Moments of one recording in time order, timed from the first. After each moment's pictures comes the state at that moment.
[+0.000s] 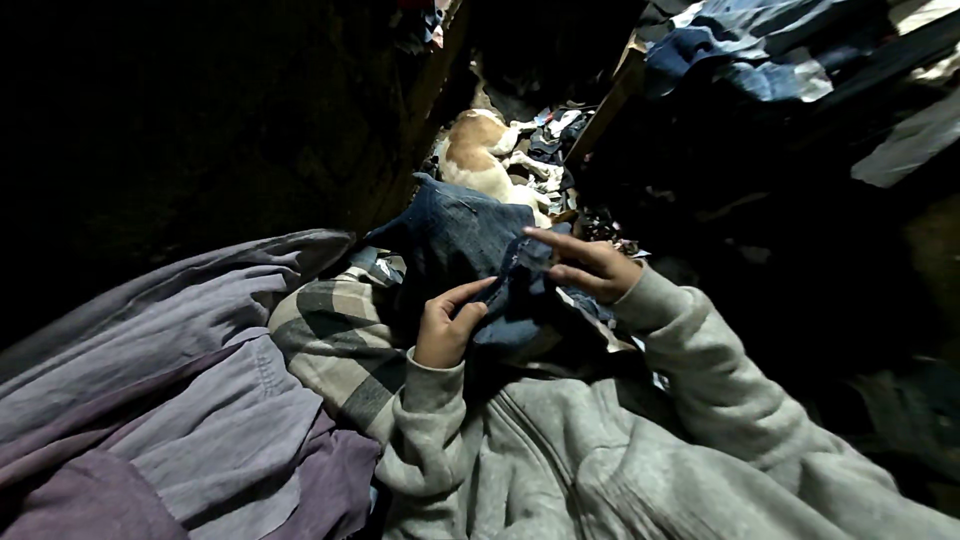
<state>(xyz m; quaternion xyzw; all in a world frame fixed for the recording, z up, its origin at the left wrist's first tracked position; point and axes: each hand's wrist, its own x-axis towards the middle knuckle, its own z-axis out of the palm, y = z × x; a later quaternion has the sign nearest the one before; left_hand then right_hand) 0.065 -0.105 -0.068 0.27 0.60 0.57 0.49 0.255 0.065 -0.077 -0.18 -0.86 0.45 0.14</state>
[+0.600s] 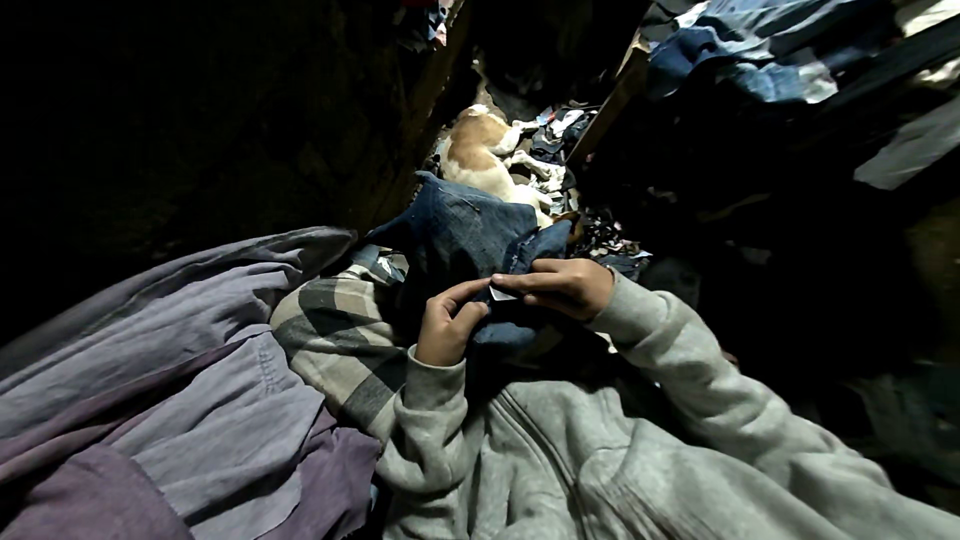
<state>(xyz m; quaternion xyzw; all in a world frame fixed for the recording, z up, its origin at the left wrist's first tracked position) 0.064 -0.105 -0.069 0.26 0.59 0.58 0.49 0.237 0.044 -0.082 -0.10 -0.92 0.35 0.14</state>
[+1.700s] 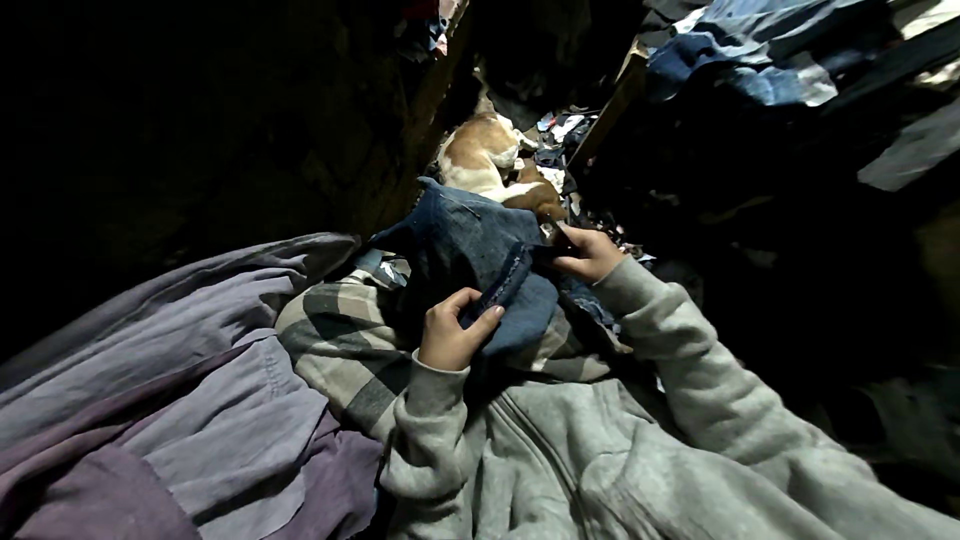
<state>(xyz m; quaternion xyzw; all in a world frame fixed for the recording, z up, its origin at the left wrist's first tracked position) 0.059 -0.108 -0.079 0.38 0.69 0.45 0.41 0.244 0.079 -0.098 -0.37 -0.82 0.43 0.13</state>
